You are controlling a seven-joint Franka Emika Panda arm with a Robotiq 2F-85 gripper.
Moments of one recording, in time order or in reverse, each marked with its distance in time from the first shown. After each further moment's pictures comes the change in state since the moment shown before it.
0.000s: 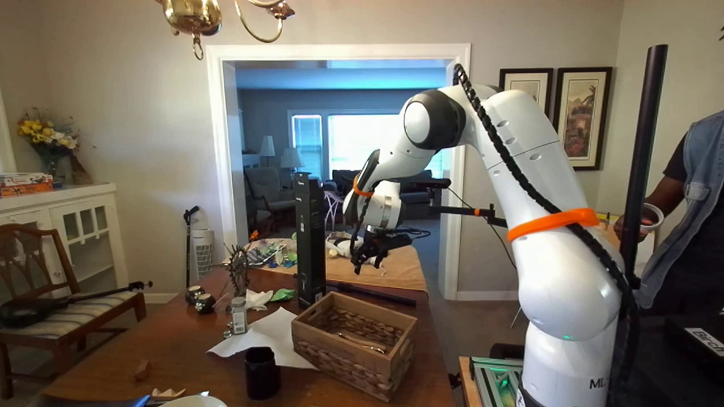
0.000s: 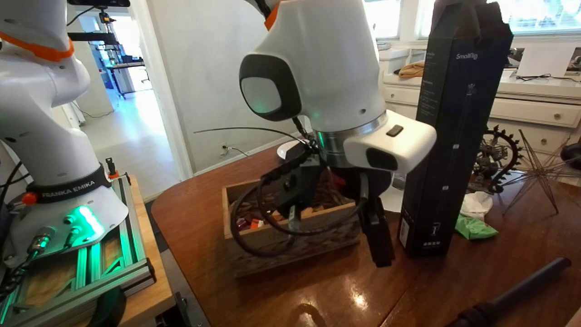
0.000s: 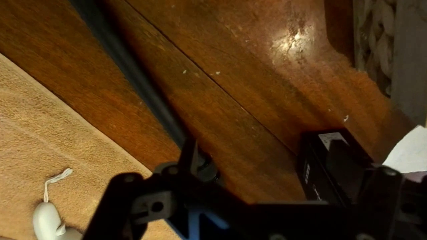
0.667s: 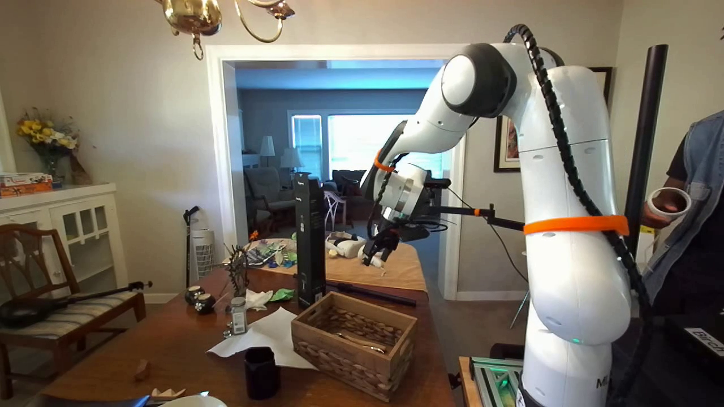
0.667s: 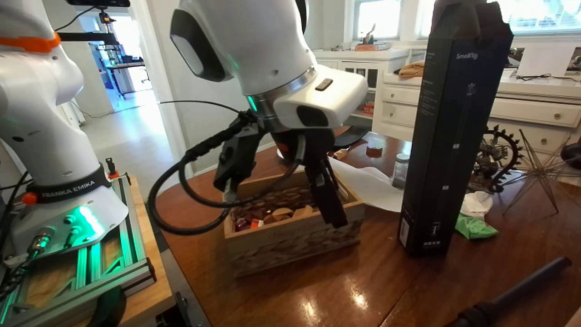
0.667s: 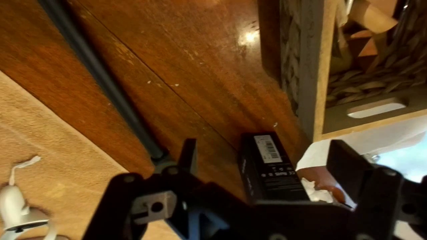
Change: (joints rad) arm 0.176 -0.279 -0.194 -0.252 0.165 -0.057 -0.304
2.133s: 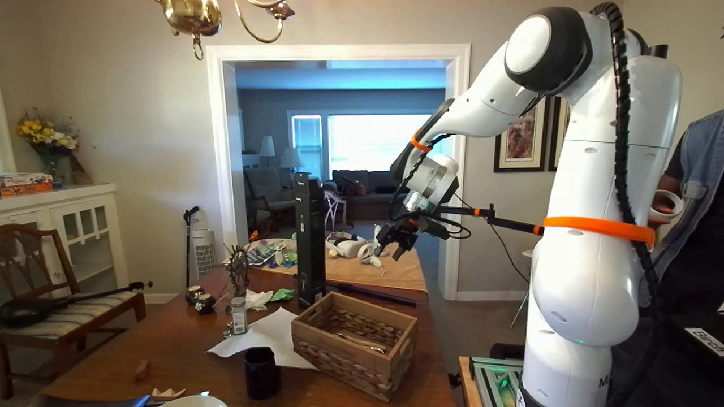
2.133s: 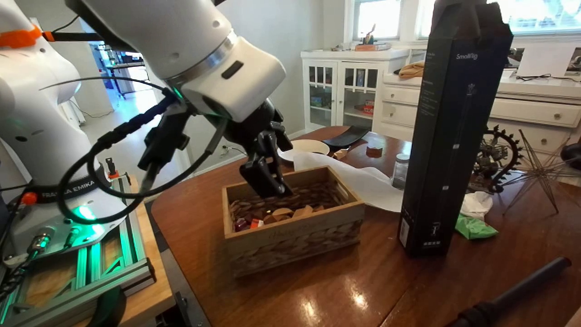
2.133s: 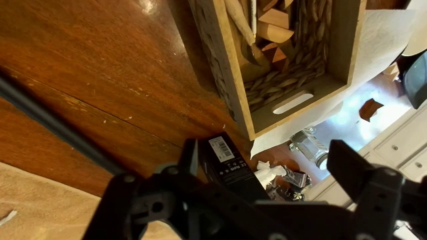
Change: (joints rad) arm 0.070 -0.298 -0.163 -0.184 -0.017 -0.157 0.080
